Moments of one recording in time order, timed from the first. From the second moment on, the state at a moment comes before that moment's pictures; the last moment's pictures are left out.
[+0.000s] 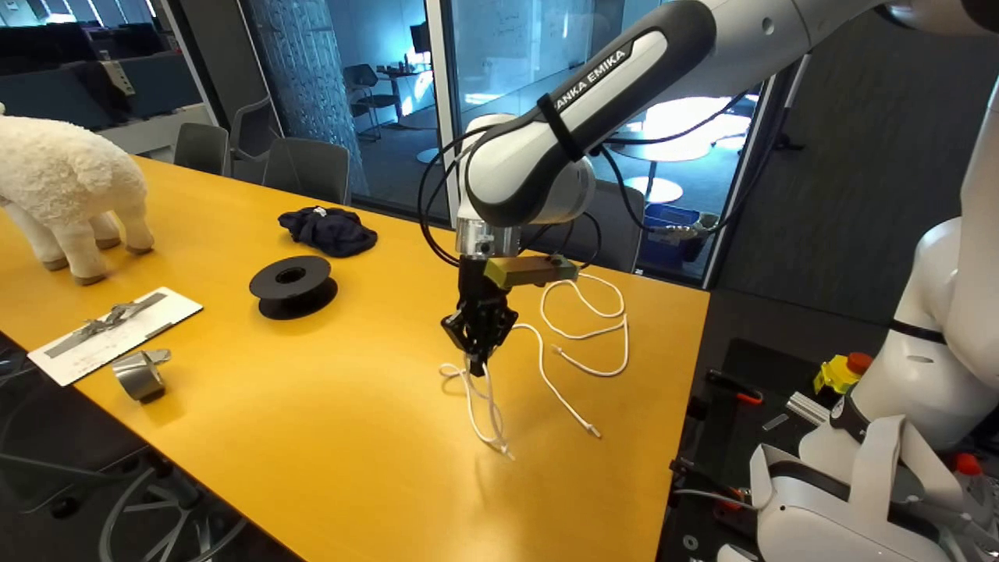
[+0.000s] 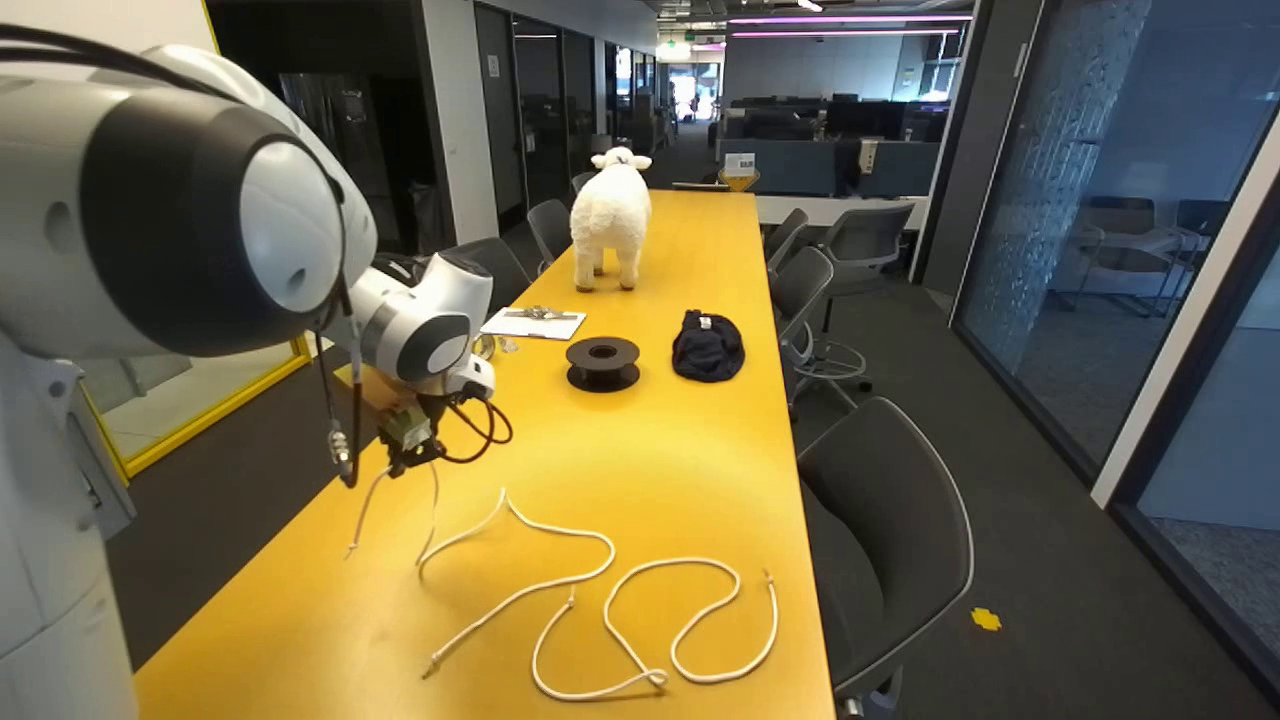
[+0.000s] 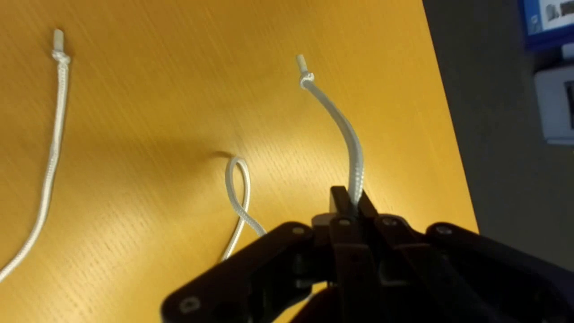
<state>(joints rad) 0.14 0.22 0.20 -2.11 0.48 2.26 0.20</state>
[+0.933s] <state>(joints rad) 0.01 0.28 0.15 -2.27 0.66 2.10 -0.60</state>
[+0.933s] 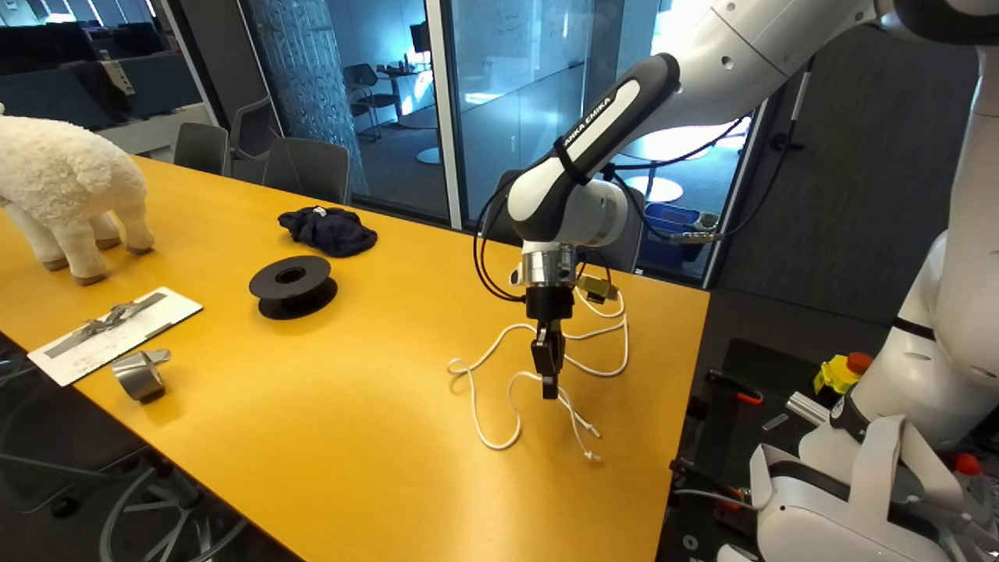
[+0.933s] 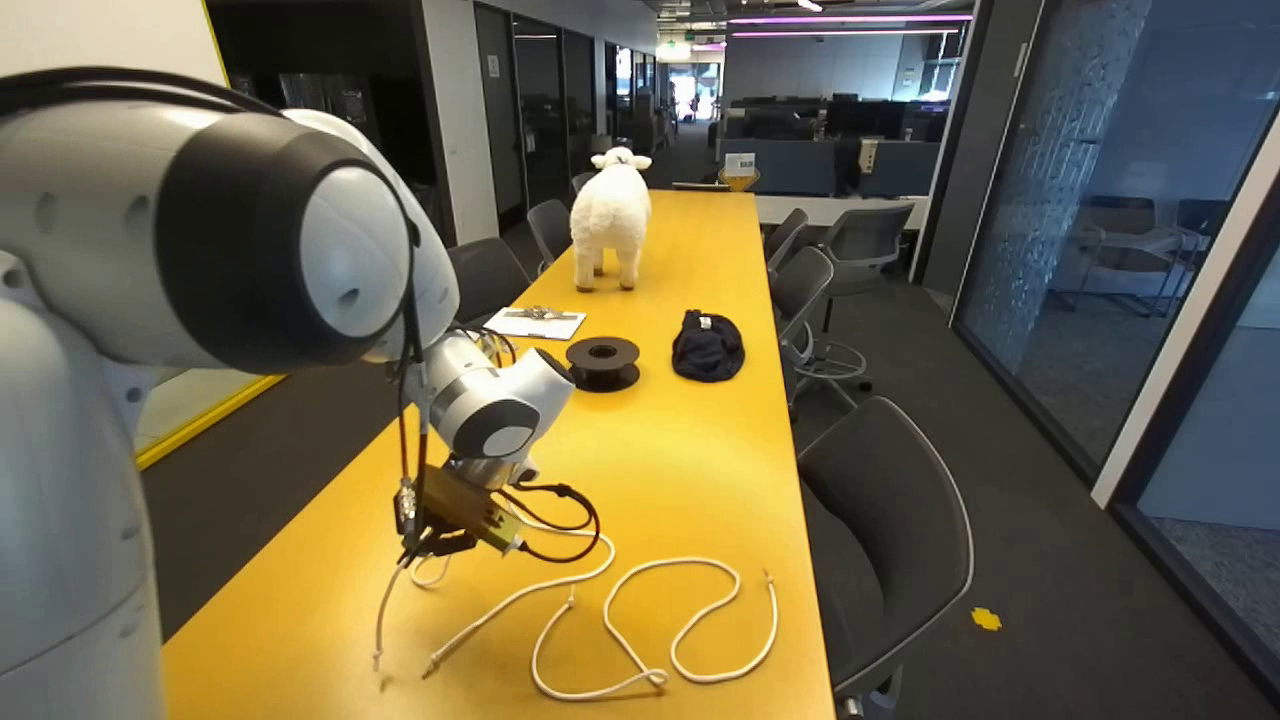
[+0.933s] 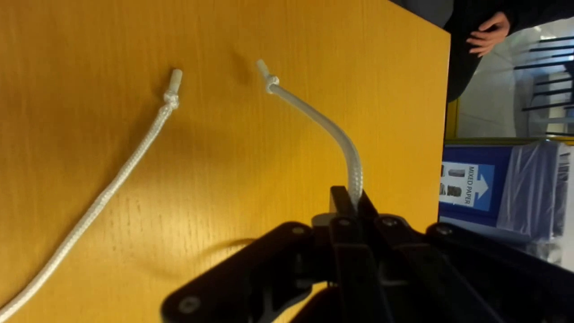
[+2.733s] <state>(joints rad) 0.02 0.47 0.17 -2.17 0.63 2.36 -0.49</state>
